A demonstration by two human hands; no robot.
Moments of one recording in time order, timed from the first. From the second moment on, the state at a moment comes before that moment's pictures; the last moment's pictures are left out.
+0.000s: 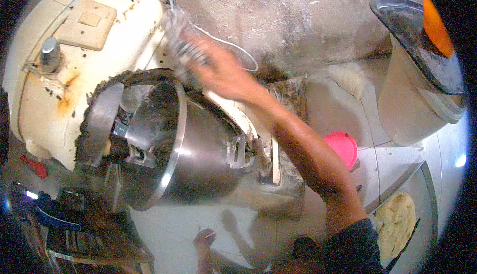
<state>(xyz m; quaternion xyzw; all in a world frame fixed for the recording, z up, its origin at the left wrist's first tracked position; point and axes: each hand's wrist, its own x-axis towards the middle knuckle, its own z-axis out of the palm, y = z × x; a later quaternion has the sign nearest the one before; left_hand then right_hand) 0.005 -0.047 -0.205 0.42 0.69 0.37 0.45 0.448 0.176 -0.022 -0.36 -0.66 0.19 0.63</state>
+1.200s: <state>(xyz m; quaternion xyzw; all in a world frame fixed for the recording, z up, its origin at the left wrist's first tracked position) -0.057 -0.062 -0.258 0.45 0.62 0.40 0.51 0.437 0.210 0.057 -0.48 -0.60 -0.04 0.64</state>
